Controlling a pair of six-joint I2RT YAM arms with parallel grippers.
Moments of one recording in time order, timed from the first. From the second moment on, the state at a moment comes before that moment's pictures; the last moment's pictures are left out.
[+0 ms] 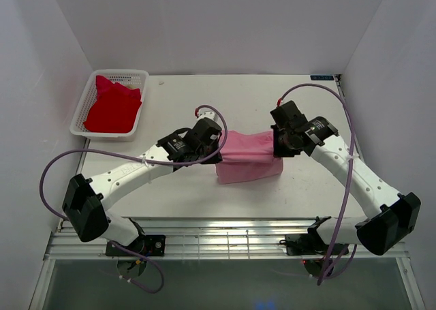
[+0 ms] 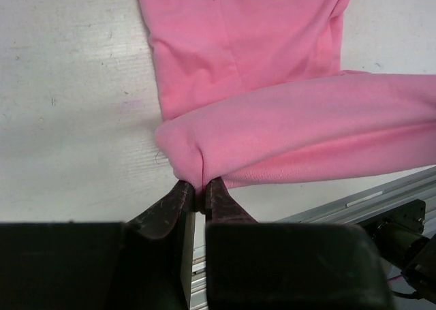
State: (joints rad) left arm -0.87 1.43 1.20 -0.63 -0.21 -0.74; right arm 0.61 1.29 1.29 -1.08 0.19 0.49
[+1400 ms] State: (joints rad) left arm -0.68 1.93 1.45 -0.42 -0.06 -0.62; right arm 0.29 1.93 1.54 -0.73 0.07 0.19
